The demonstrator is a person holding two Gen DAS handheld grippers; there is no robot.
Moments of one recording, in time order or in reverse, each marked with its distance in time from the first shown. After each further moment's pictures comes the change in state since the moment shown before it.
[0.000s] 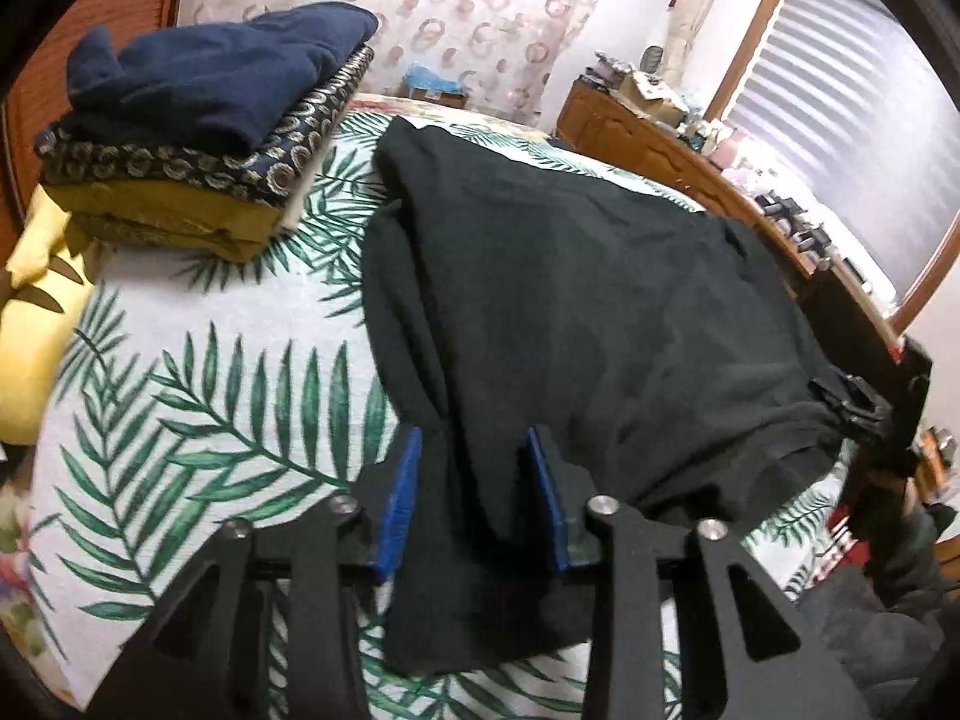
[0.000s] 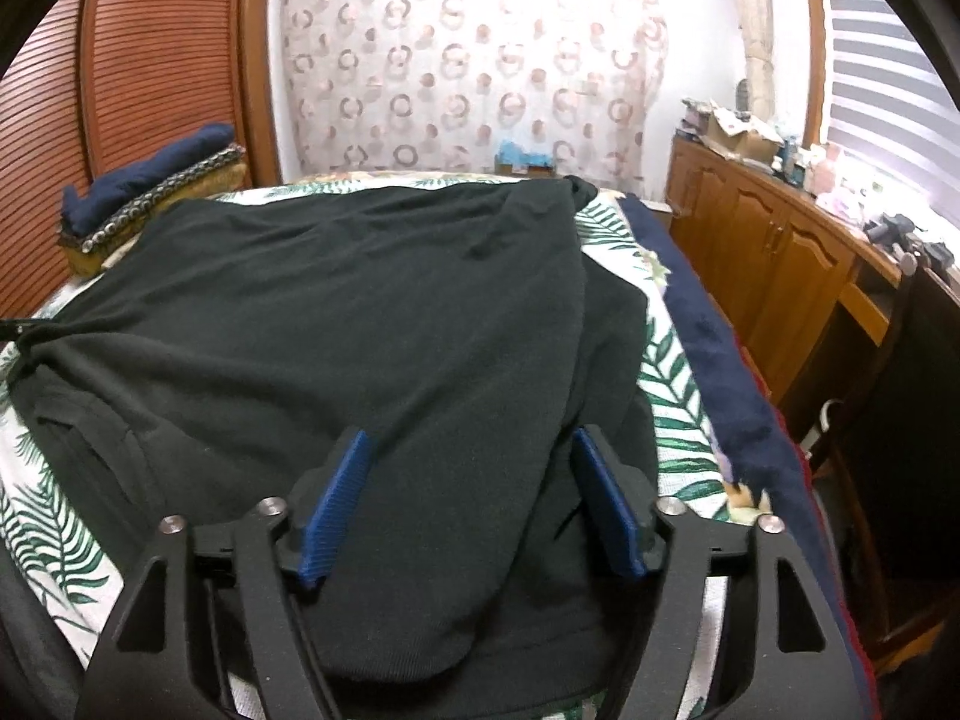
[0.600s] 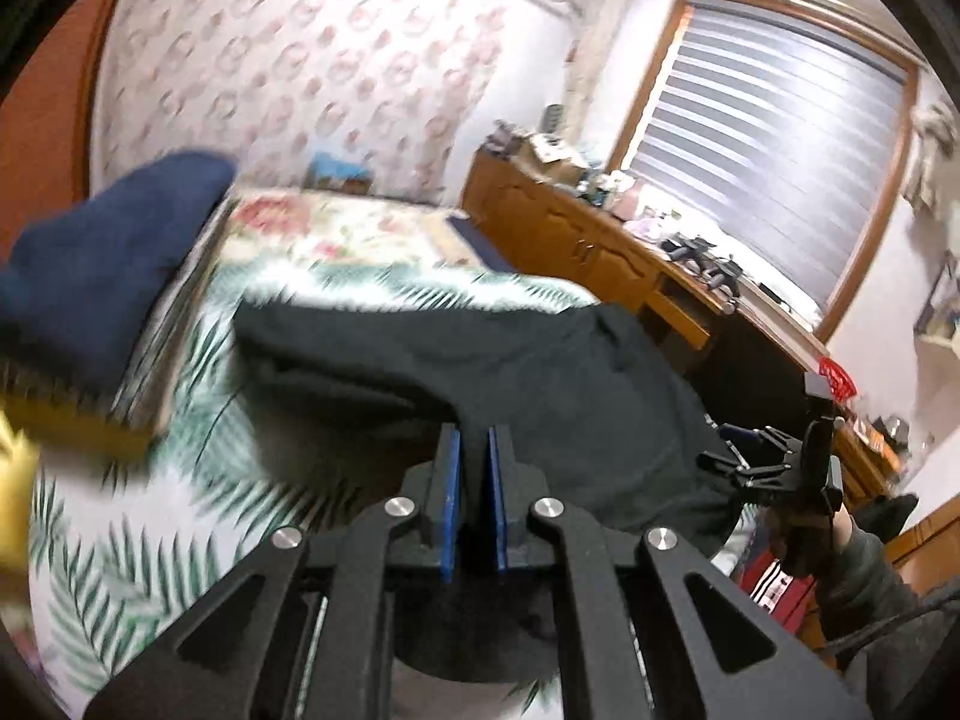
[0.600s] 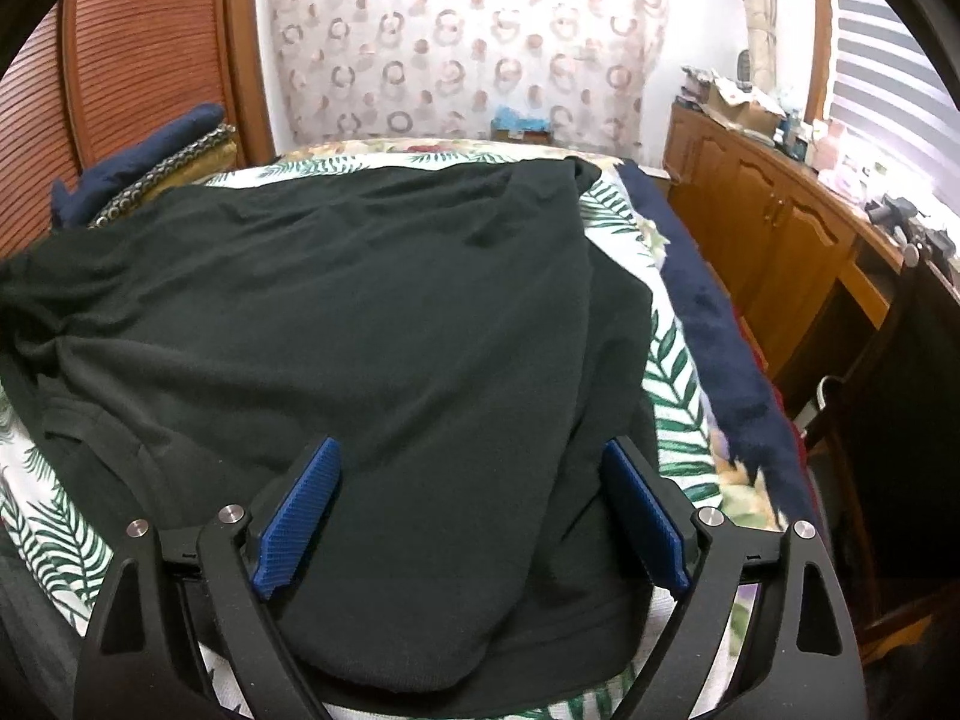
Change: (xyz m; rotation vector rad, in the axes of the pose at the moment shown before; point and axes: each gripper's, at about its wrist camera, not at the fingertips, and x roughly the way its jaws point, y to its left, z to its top) left arm -0.033 -0.083 0.067 0.152 -0.182 -0.187; right arm 0.001 0.003 0.016 0.018 0.097 -0.019
